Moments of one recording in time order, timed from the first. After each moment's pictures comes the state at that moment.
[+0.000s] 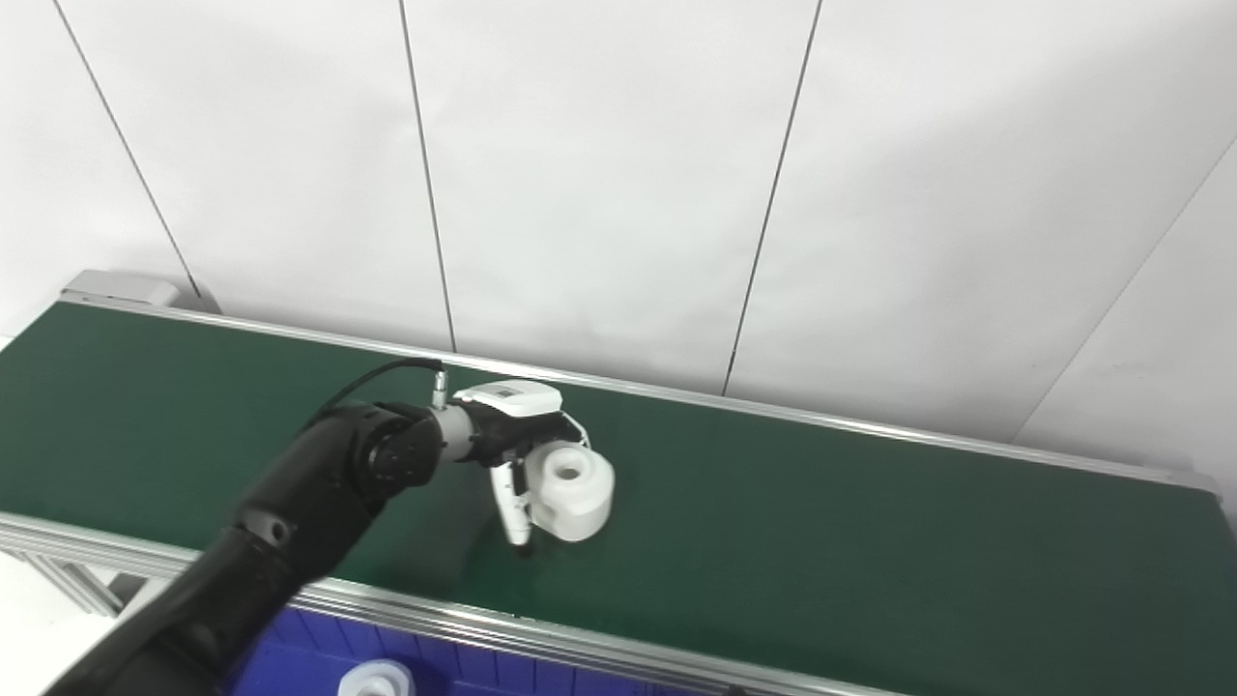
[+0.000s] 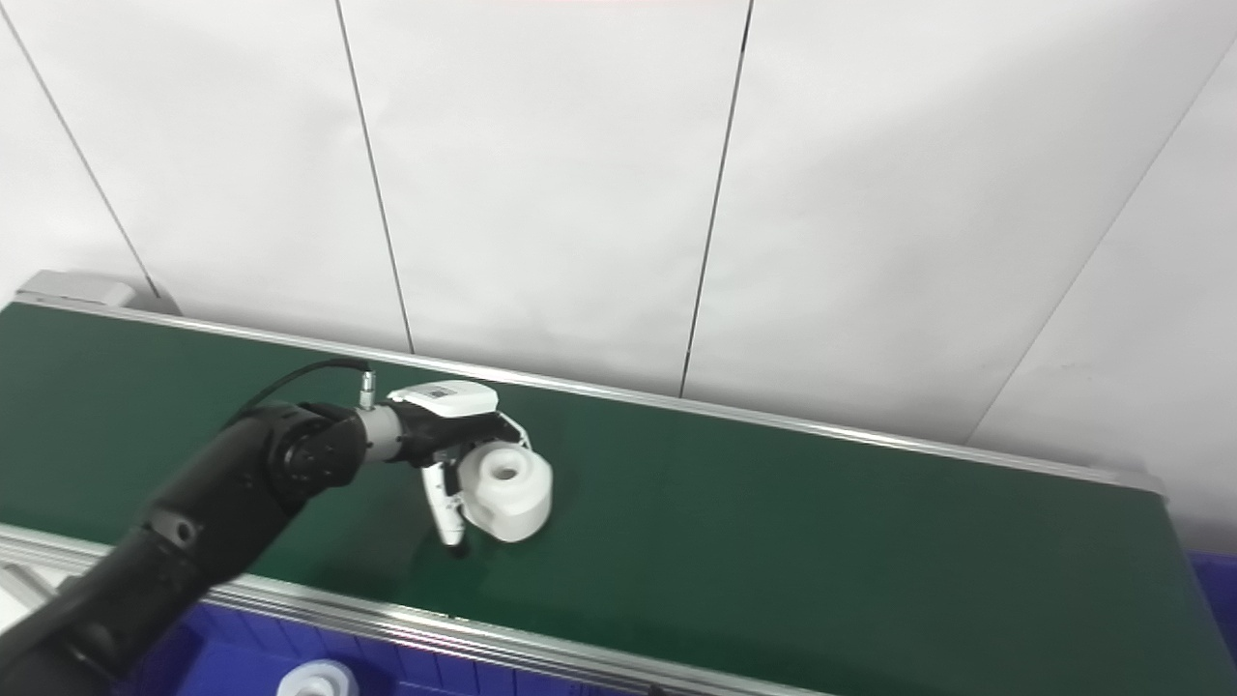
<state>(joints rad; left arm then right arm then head) -0.60 0.35 -0.47 0.41 0.63 -0.05 -0.62 0.57 -0.07 0.46 -0.08 -0.20 -0.42 -0.12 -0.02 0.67</state>
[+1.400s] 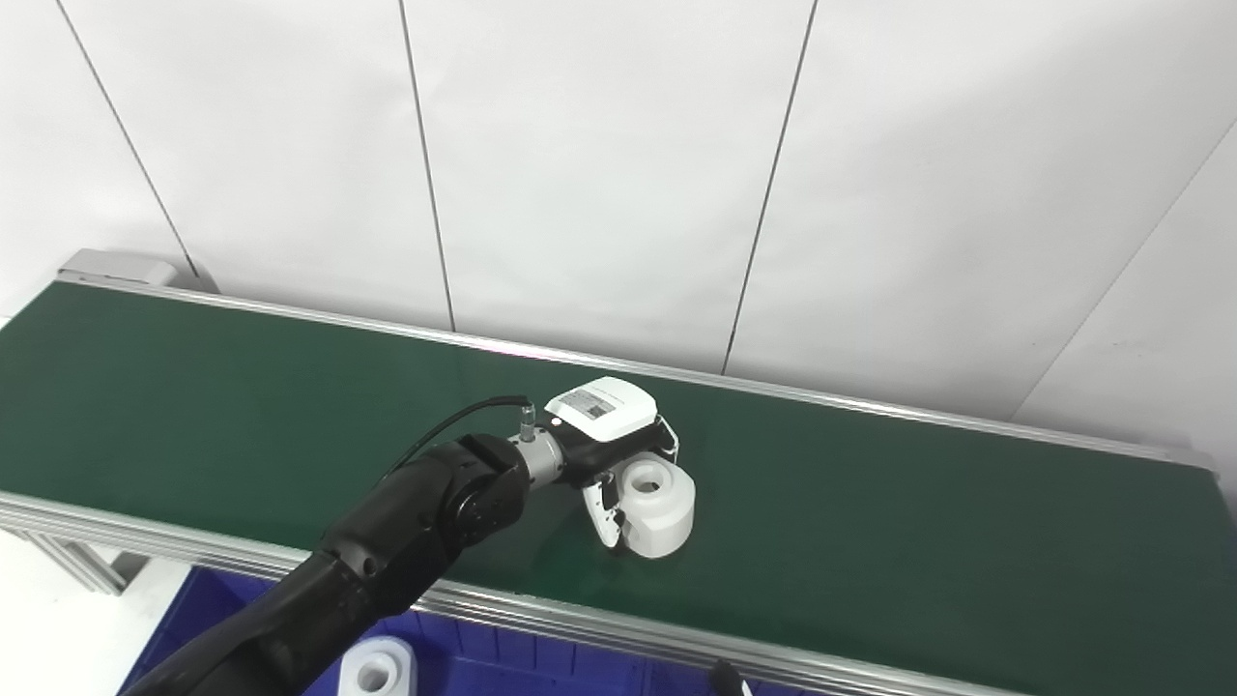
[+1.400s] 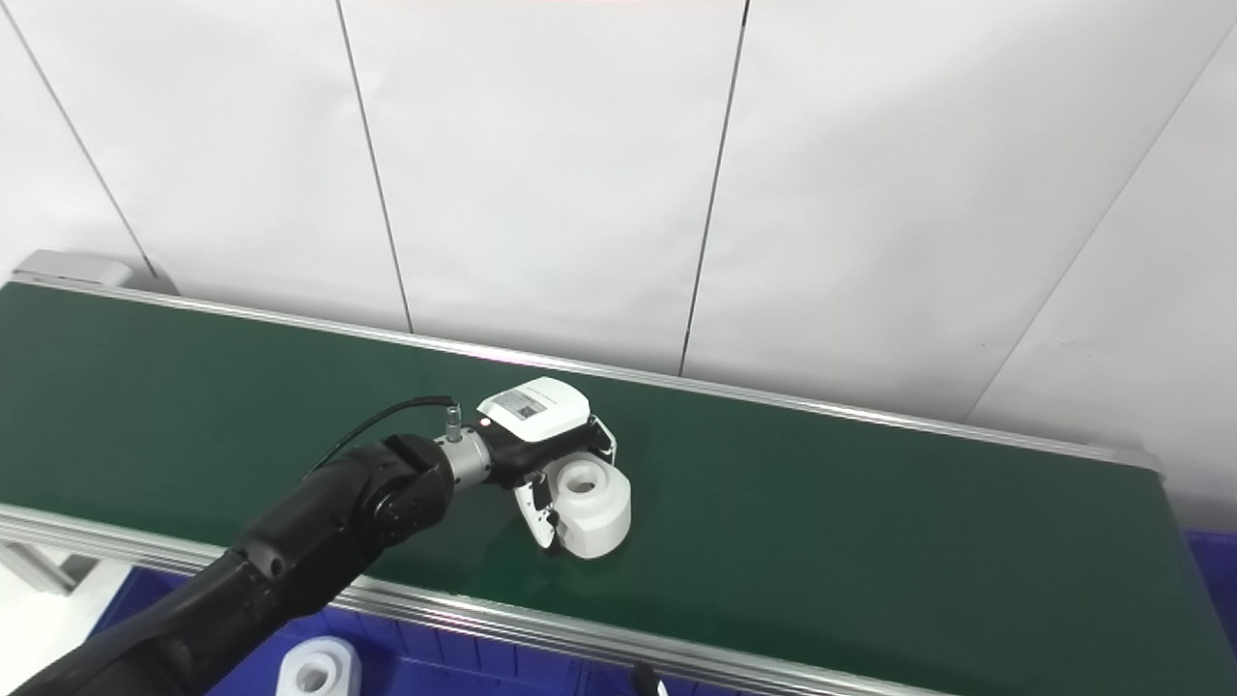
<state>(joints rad) -0.58 0.26 -0.63 0.44 0.81 -0.20 -0.24 0.60 -0.04 0.44 -0.12 -0.20 -0.41 -0.05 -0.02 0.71</state>
